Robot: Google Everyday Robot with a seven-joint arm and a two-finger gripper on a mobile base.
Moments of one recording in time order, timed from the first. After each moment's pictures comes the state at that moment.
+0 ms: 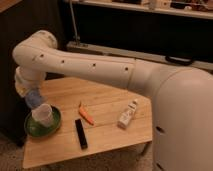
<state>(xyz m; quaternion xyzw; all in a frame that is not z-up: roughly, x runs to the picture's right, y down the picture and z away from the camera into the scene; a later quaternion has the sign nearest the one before) -0.355 0.017 0.587 0.16 -0.34 -0.83 0.40</state>
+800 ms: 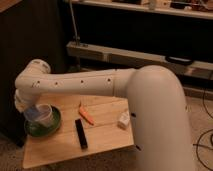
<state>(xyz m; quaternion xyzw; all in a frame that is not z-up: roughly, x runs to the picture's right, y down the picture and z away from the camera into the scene) -0.376 0.061 0.684 0.16 -0.35 -0.83 0.40</state>
